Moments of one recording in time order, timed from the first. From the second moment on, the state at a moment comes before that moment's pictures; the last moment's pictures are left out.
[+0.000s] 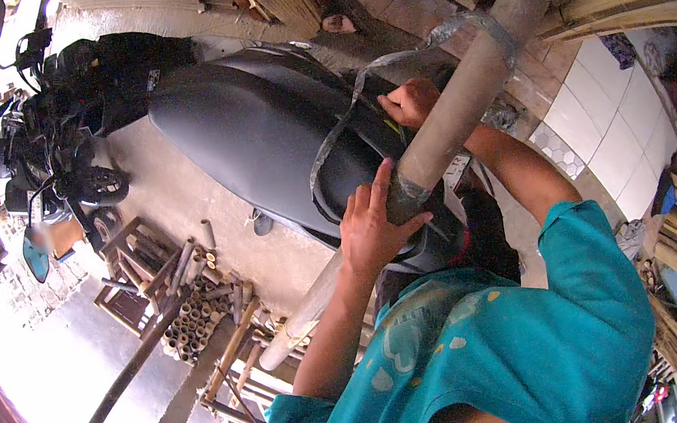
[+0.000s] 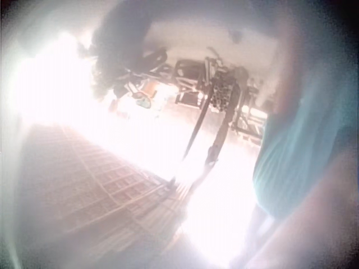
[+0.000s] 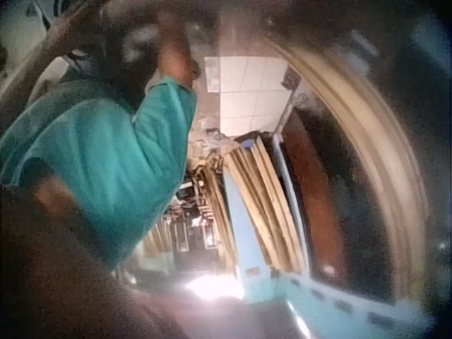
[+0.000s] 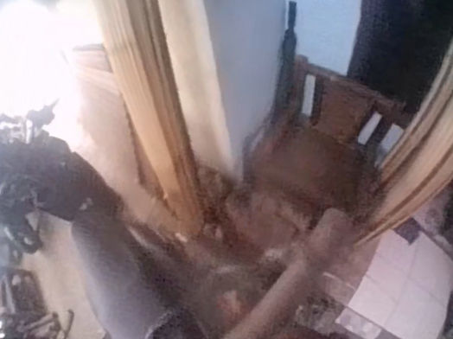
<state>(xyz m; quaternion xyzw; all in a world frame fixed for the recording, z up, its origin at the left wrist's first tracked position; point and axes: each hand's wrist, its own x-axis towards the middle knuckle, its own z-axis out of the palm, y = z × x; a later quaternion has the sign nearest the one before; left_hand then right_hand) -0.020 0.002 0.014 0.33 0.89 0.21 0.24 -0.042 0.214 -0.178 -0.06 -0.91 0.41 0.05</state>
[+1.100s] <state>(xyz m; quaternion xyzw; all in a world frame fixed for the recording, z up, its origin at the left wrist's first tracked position) -0.095 0.014 -0.019 0.36 0.80 0.31 0.37 -0.148 0.213 -0.124 0.29 -0.55 0.68 -0.38</state>
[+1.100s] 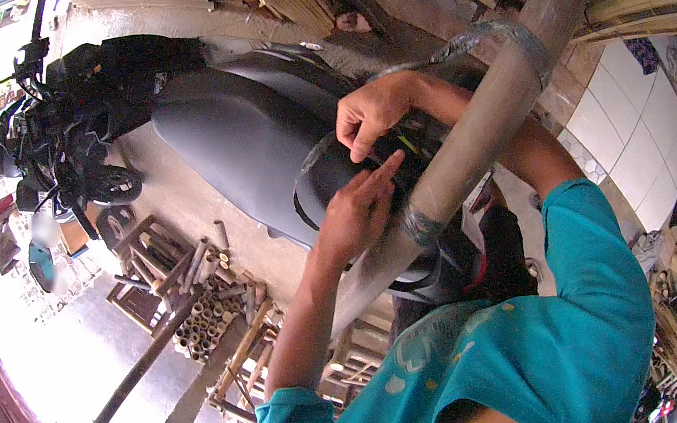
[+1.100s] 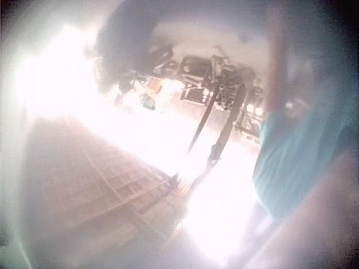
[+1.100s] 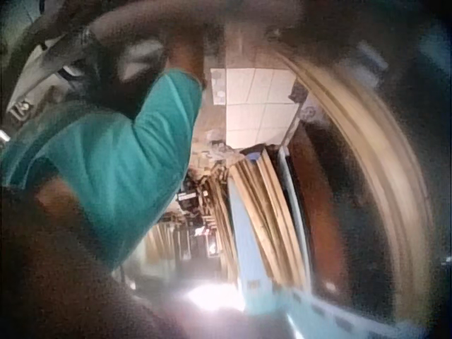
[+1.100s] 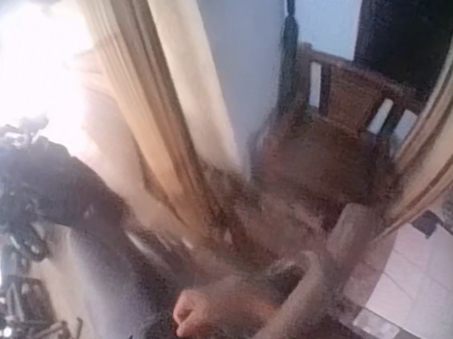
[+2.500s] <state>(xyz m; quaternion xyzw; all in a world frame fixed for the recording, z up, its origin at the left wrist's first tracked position) -0.057 -0.132 -0.051 0.39 0.79 0.39 0.27 0.096 -0.070 0.007 -0.49 -0.63 0.60 0.09</state>
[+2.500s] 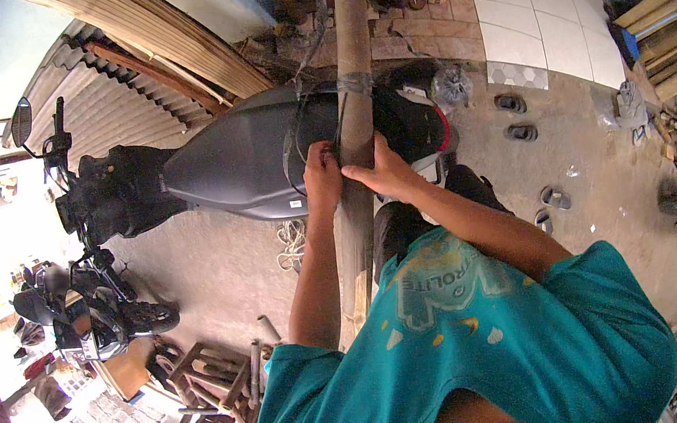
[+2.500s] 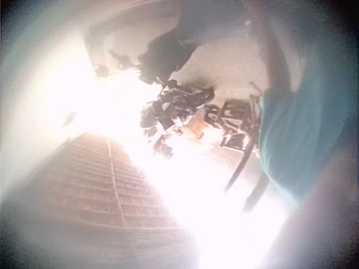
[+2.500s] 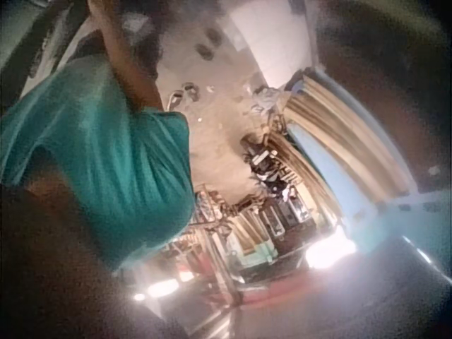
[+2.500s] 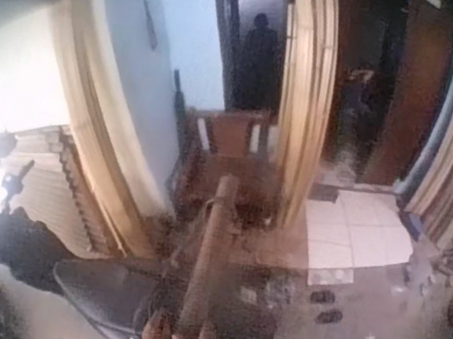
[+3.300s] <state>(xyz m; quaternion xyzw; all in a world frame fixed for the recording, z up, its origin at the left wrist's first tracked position) -0.063 -0.115 -0.018 0.15 0.63 0.32 0.69 0.102 -0.050 -0.073 -0.46 -0.61 0.63 0.14</state>
